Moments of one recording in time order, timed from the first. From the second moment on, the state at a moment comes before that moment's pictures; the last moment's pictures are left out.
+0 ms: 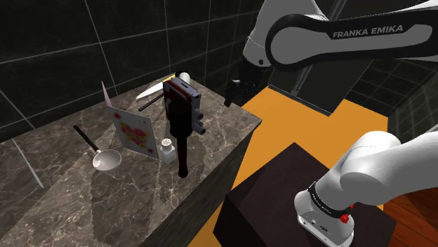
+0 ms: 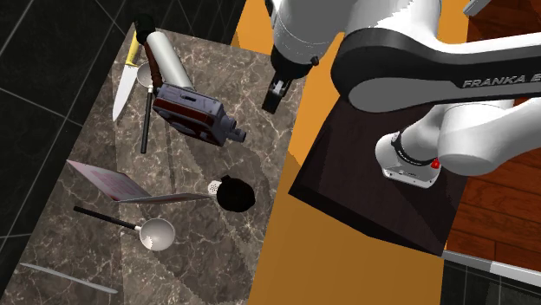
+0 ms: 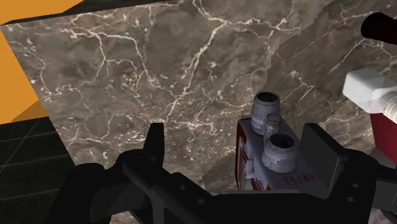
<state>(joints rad) 0.10 -0.56 0.19 -2.51 0.19 2.13 0.12</state>
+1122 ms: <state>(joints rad) 0.09 -0.18 0.38 -2.48 0.07 2.66 0.27</state>
